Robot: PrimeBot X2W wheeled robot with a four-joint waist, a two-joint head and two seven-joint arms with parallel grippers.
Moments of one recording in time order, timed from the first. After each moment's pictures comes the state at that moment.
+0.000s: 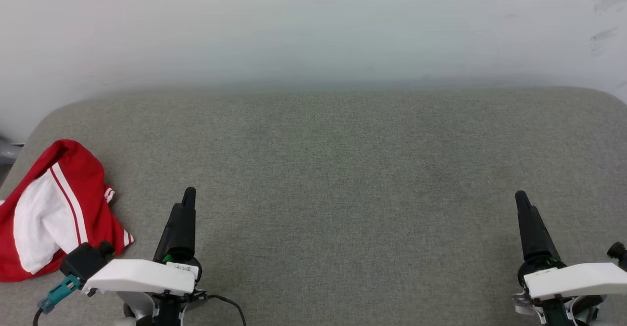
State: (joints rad) left arm -0.07 0.05 0.03 0.13 -1.08 -0.13 -0.04; right arm -0.04 -0.05 -0.08 0.15 1.03 0.13 -0.04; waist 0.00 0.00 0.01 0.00
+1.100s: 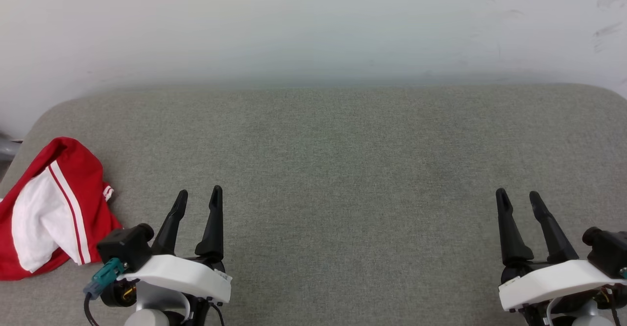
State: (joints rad) left arm -0.07 0.11 -0.10 0.08 -0.49 -0.04 -0.14; right arm -0.02 -0.05 -0.06 0.04 0.41 0.13 -0.09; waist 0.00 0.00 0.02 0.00
